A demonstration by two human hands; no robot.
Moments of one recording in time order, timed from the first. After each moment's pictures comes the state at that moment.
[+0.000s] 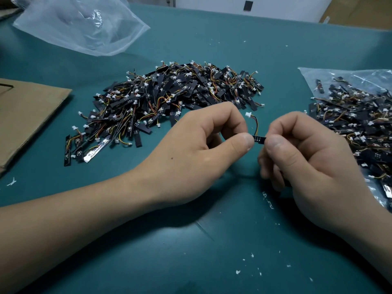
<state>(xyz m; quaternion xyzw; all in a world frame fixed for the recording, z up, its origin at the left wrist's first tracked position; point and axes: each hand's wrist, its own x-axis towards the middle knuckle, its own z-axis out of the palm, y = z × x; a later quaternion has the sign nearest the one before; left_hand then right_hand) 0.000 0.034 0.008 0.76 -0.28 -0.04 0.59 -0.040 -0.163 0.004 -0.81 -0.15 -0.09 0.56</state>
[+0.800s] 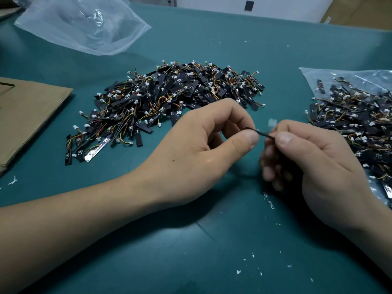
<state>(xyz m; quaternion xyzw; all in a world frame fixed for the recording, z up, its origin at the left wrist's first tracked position) -0.002 0.032 0.008 0.75 -0.28 -0.03 0.59 -0.034 -0.168 0.003 -0.78 -0.14 -0.03 0.61</state>
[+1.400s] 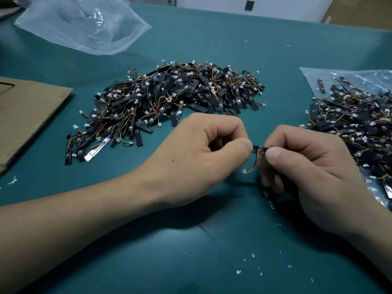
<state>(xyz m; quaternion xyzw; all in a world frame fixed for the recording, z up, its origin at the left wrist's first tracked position) -0.006 0.032 0.015 0.78 -0.28 -0.07 0.56 -0.039 -0.166 0.007 -0.82 -0.18 -0.05 0.54</state>
